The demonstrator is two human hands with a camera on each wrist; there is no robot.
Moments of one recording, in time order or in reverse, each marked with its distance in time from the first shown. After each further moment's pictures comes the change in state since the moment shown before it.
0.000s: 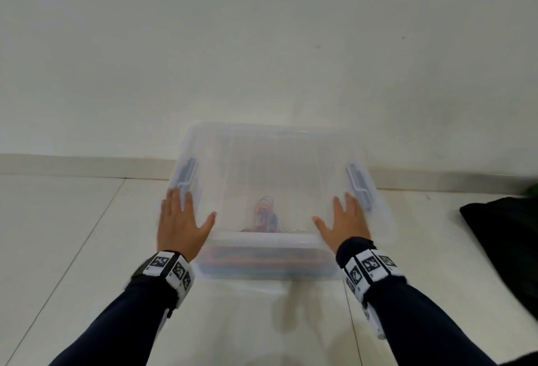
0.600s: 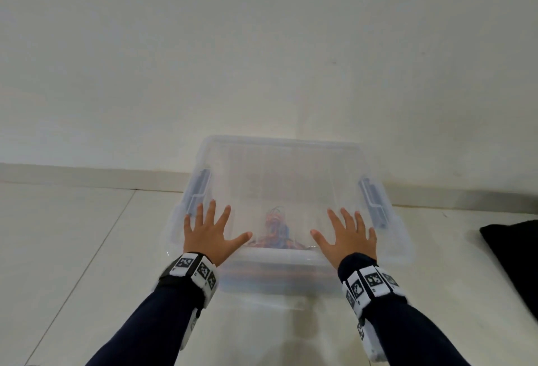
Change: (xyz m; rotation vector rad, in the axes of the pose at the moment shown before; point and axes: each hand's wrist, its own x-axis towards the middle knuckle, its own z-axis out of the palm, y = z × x) left_hand 0.027 0.022 -0.001 0.161 -0.335 0.054; right_hand 0.015 -0.027 0.002 -0.005 -0.094 0.004
